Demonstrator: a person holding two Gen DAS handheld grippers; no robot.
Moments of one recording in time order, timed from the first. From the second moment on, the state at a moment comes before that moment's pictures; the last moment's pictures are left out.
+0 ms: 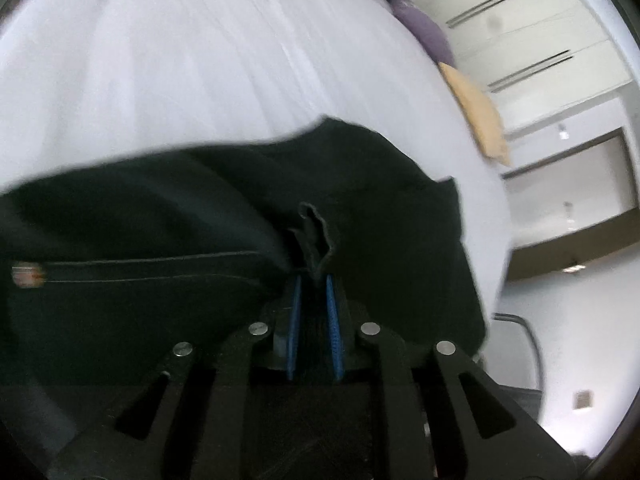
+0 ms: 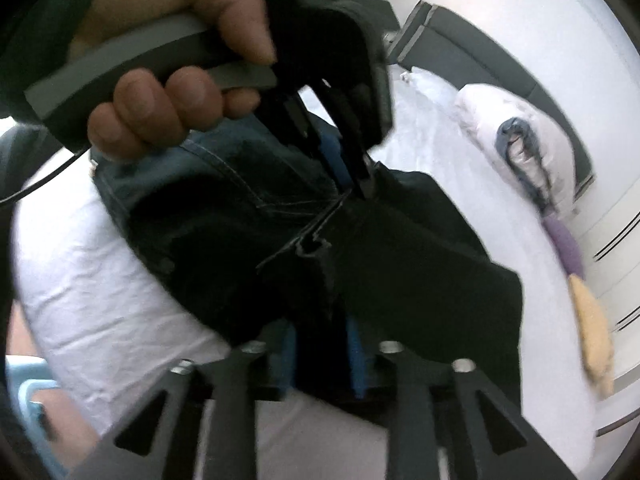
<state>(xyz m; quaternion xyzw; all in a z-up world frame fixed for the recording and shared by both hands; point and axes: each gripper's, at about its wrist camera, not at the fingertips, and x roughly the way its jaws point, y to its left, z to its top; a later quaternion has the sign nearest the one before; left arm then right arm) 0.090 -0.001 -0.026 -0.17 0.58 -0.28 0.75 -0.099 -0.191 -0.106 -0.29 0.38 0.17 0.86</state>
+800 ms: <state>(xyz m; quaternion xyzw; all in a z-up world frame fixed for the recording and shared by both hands) 0.044 -0.082 -0.053 -0.18 0.54 -0.35 0.74 0.091 -0.481 -0.140 0.34 0.50 0.31 0.74</state>
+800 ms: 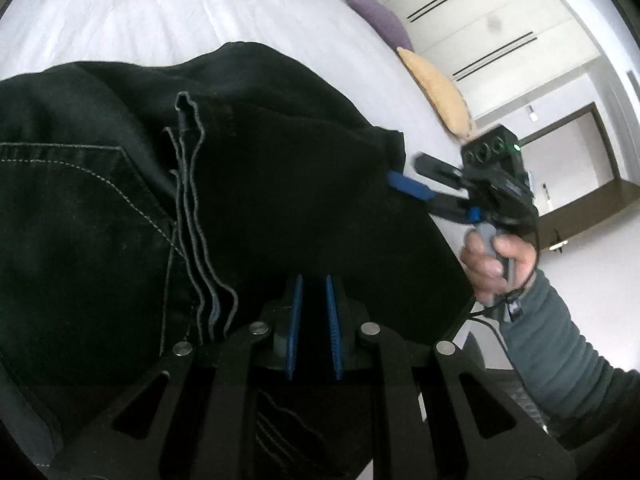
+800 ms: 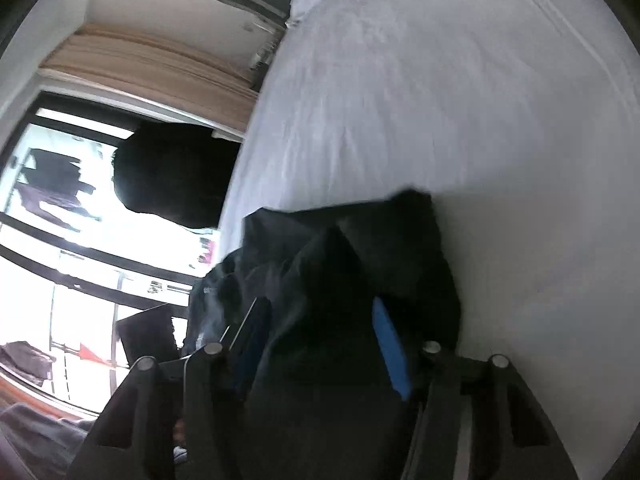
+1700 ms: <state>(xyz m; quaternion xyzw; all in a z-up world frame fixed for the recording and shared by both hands) -0.091 0.150 -0.025 -0.43 0.38 -0.10 0.81 -0.043 -0.392 -0.075 0.43 0.37 0.36 0.74</state>
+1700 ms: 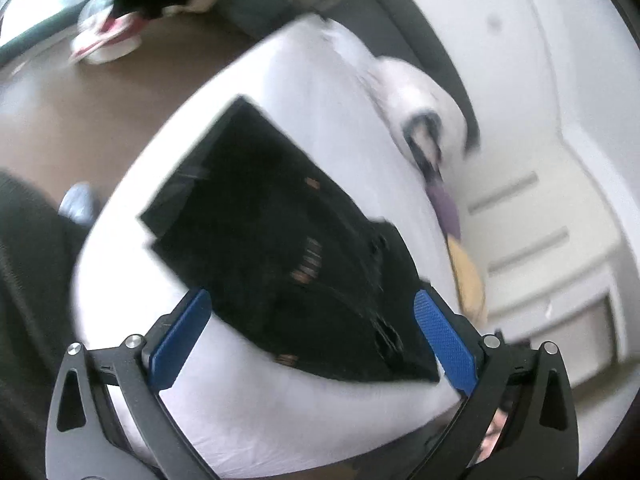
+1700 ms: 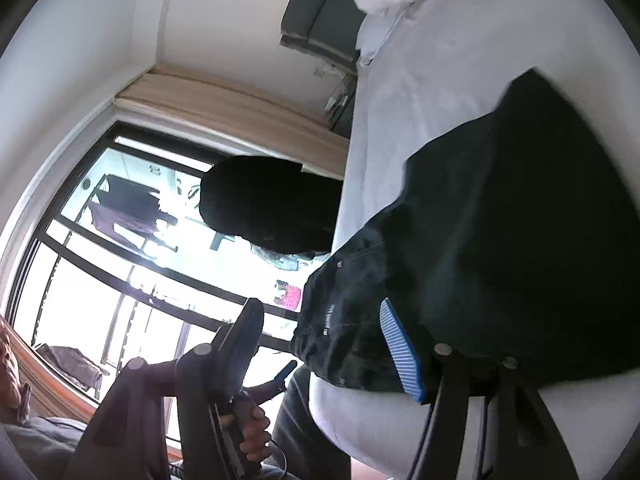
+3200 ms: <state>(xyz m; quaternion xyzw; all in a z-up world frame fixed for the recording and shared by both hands) 0.001 0.162 0.008 -0.43 0.33 -0.14 0.83 0.062 -0.313 -0.143 0.36 0.53 0.30 0.71</state>
